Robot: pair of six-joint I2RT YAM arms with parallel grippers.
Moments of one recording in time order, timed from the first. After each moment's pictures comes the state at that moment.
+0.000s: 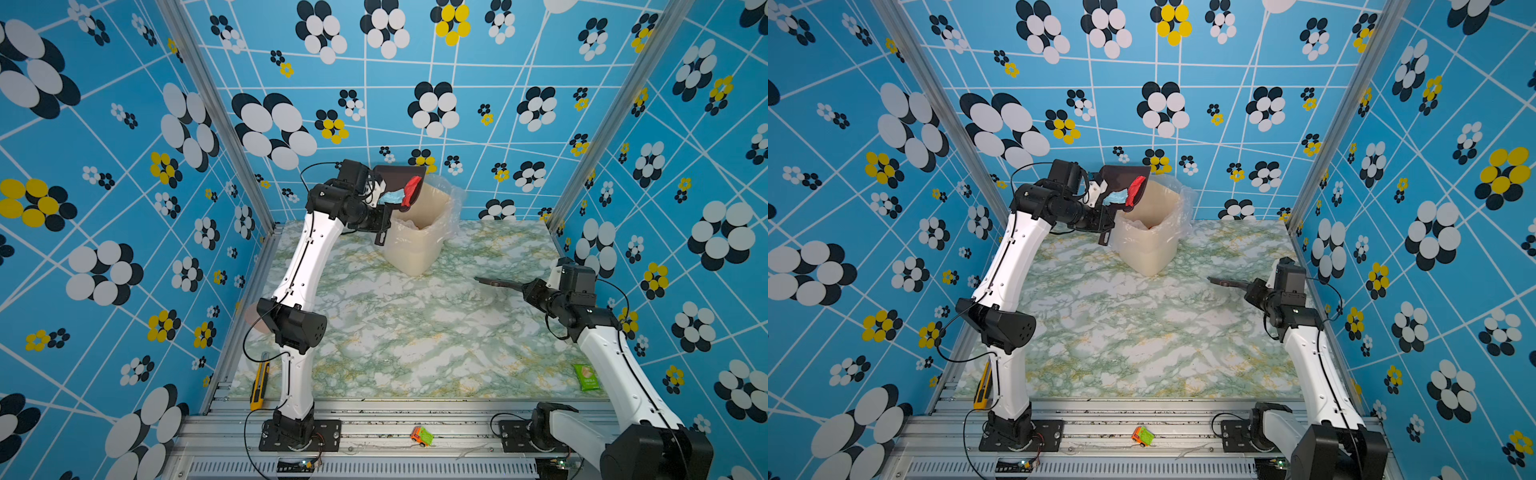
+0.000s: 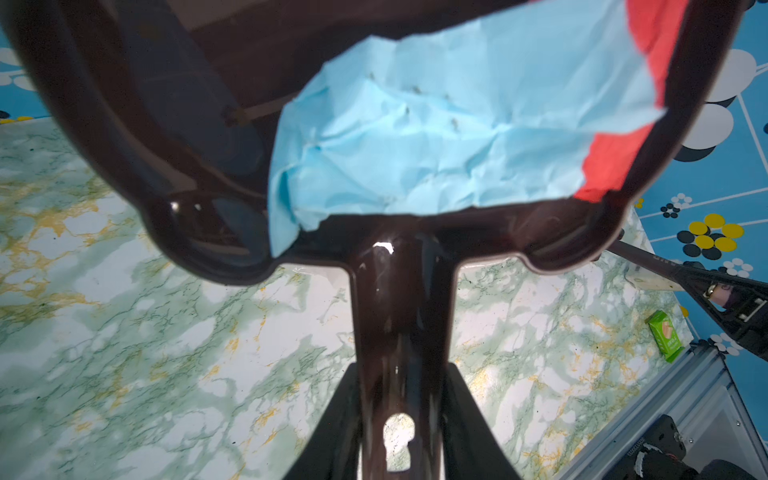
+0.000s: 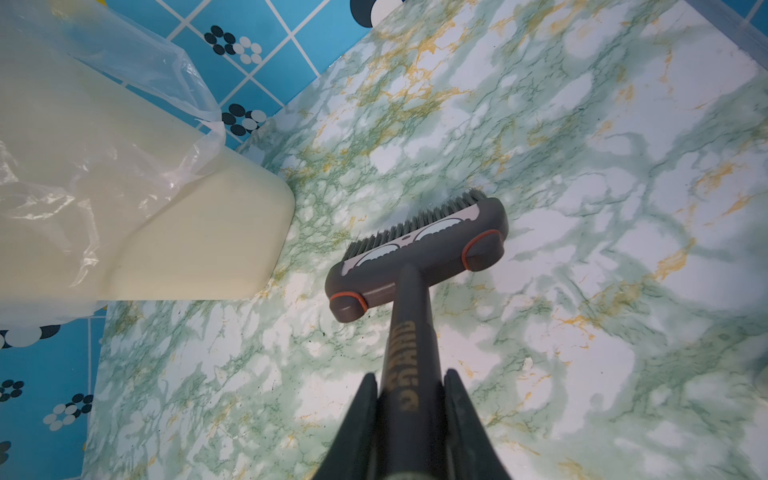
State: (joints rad) left arm -0.35 2.08 2.53 -1.31 0.30 -0.15; right arm -0.10 1.08 0.84 -0.47 -0.17 0.46
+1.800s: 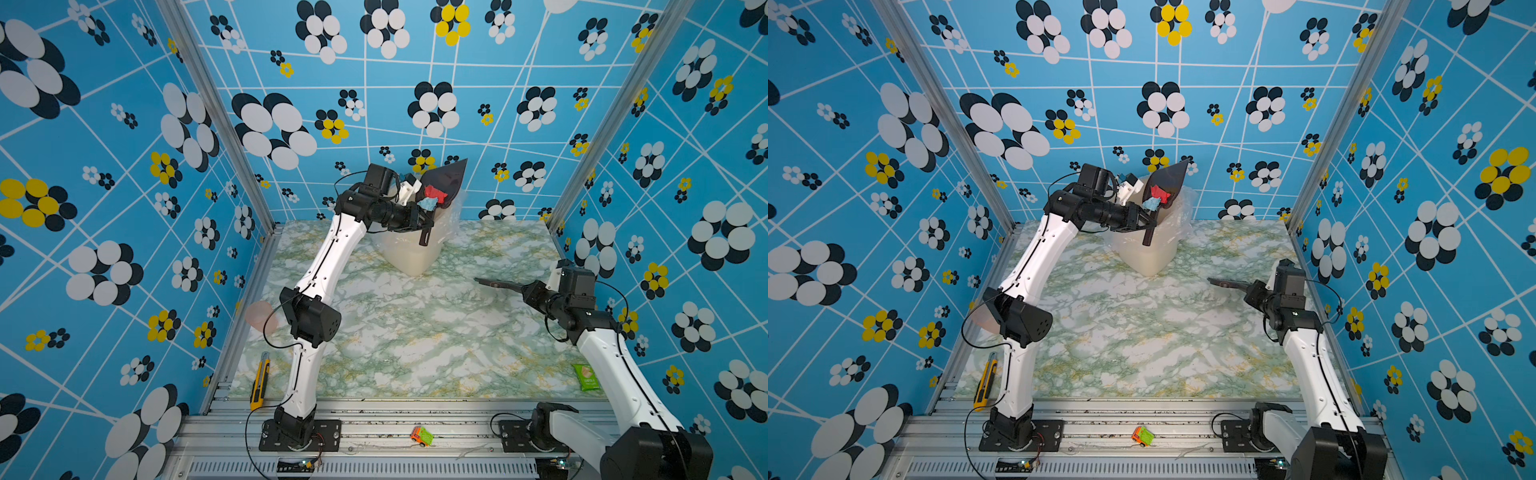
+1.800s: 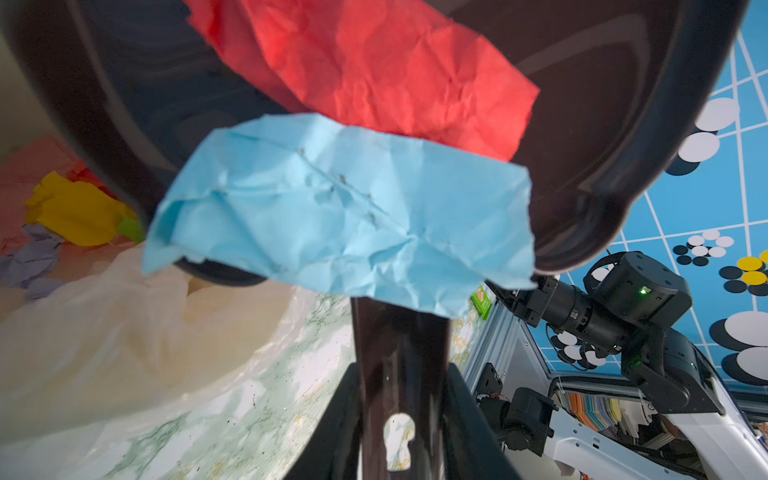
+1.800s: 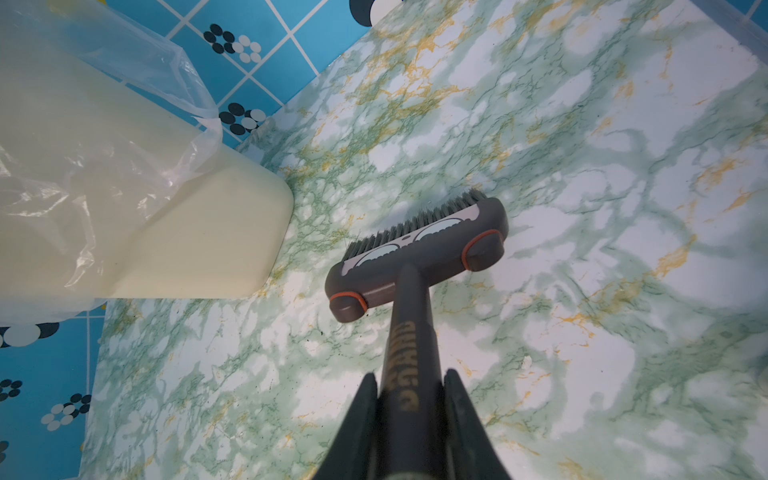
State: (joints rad) left arm -0.43 2.20 2.55 -1.03 0.76 -0.36; right arm -0.10 1.07 0.81 -0.45 -0.17 0.46
